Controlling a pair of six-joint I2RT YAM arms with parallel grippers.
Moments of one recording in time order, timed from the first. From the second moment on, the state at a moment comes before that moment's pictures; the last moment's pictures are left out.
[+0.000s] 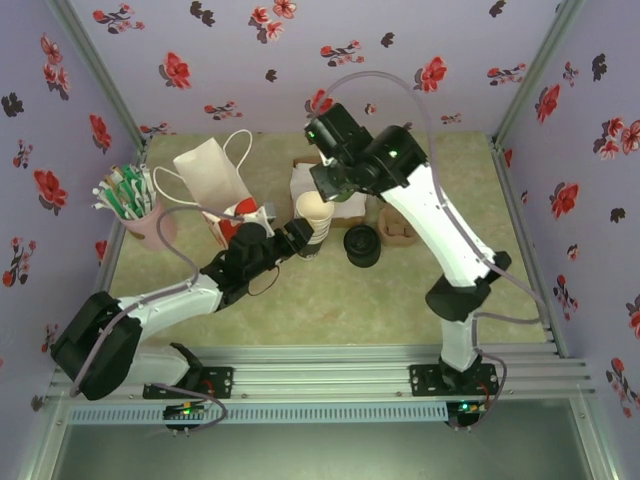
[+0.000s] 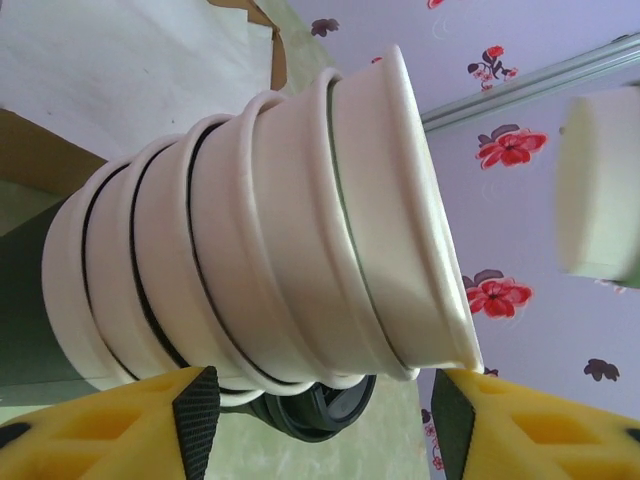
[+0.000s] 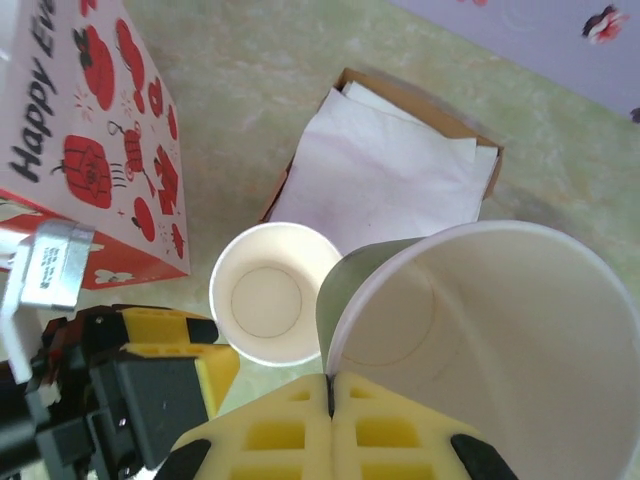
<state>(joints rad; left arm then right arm) -0.75 1.29 0.59 0.41 0.03 -1.12 0.88 1.89 2.49 -1.52 0.27 0.24</state>
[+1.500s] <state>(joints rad) -0.95 0.89 0.88 -0.23 -0.22 -0.92 1.17 1.54 1.20 -0.86 0.15 0.42</state>
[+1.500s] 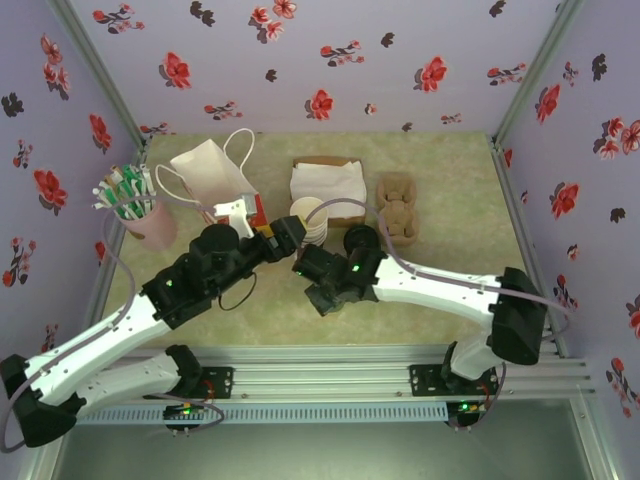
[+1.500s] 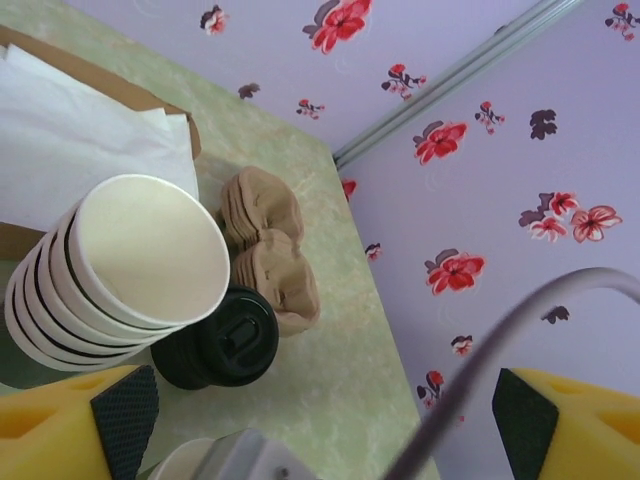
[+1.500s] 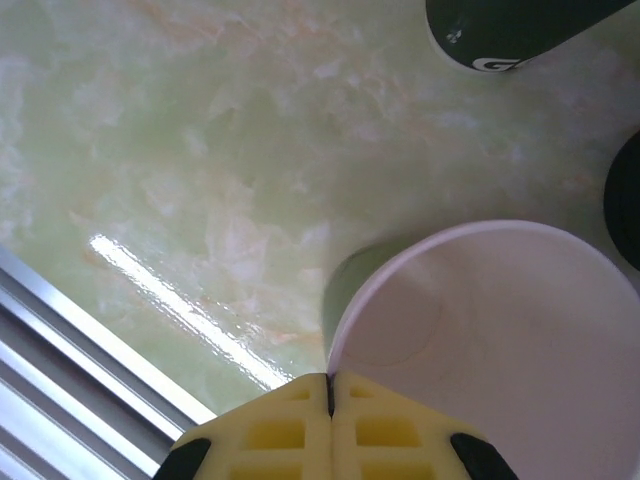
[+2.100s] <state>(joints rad) -0.95 0.85 0.85 -0.28 -0.26 -0.90 1.19 1.55 1.25 -0.89 0.22 0.42</state>
